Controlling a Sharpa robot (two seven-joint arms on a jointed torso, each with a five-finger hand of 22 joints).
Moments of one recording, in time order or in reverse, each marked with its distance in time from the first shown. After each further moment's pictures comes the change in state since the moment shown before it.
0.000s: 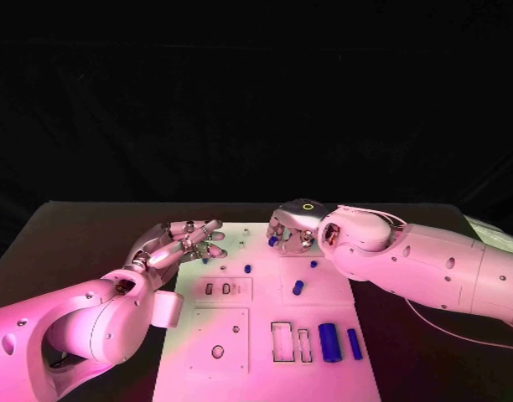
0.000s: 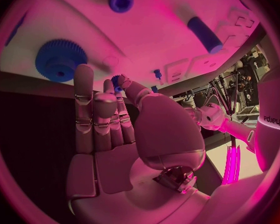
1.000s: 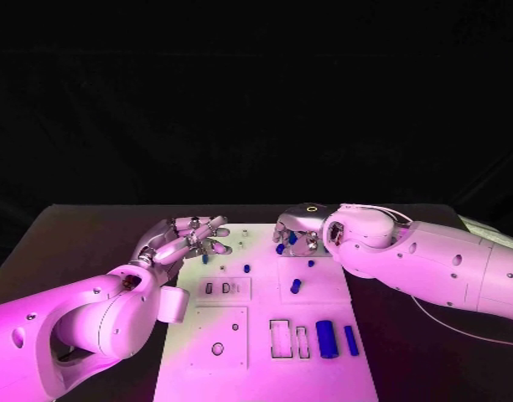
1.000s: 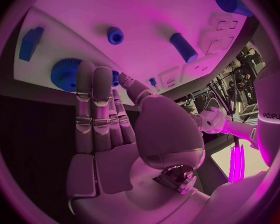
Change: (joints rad) left arm -0.004 0.009 0.000 0.005 -0.002 -0.012 0.009; left_hand 0.004 0.004 -0.003 0.003 0.000 0.003 -0.003 0.000 0.000 0.007 0.000 0.000 0.000 0.018 -0.008 0.015 0.001 0.000 0.016 -0.008 0.007 0.005; right arm 0.000 -0.006 -0.004 -0.005 0.010 0.145 0.006; right_hand -0.034 -0.027 -0.126 -0.060 0.142 -0.104 0.023 -0.028 -0.008 -0.091 0.031 -0.019 -0.013 -0.003 0.018 -0.310 -0.332 0.000 0.003 0.004 -0.156 -0.118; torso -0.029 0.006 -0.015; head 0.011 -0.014
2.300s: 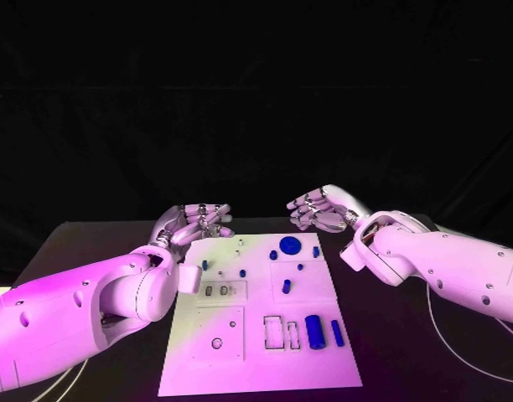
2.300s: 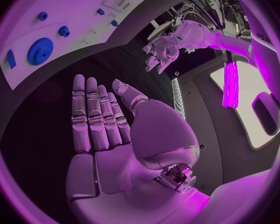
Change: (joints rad) left arm -0.023 0.114 -0.017 -0.227 -0.027 -0.009 0.045; left_hand 0.028 0.012 -0.018 0.018 0.000 0.001 -0.007 0.041 0.001 0.015 -0.011 0.012 -0.006 0.093 -0.006 -0.138 -0.168 0.000 0.035 0.001 -0.064 -0.043; right arm -0.070 -0.074 -0.006 -0.013 0.821 -0.295 0.324; right_hand 0.023 0.097 -0.033 -0.075 0.034 -0.101 0.069 0.004 -0.003 -0.074 0.071 0.029 -0.002 -0.275 0.105 -0.566 -0.405 0.000 -0.199 0.115 -0.430 -0.238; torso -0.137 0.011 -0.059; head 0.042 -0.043
